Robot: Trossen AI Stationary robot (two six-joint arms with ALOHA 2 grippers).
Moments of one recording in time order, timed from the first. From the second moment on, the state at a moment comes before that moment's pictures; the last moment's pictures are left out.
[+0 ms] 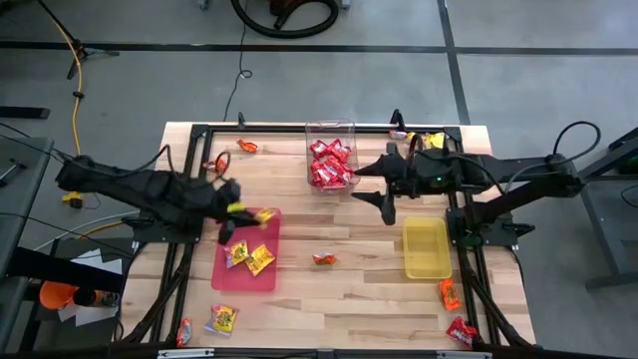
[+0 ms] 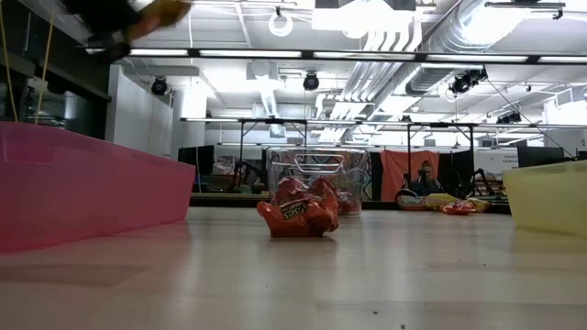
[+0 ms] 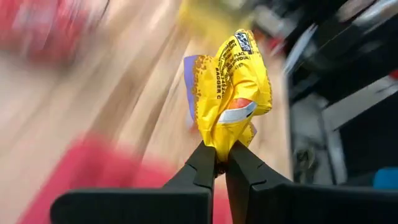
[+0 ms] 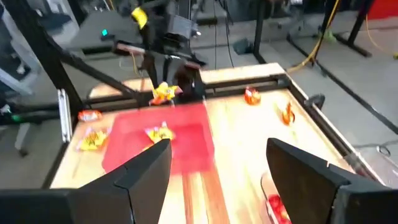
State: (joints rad) left arm -0.24 0.73 0.70 -0.53 -0.09 -0.63; right arm 0.11 1.18 1.25 -0.41 0.20 0.13
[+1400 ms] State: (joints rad) left arm -0.41 0.89 1.14 -0.67 -0.43 -0.55; right arm 0.11 1.22 1.24 -0.50 0.31 0.19
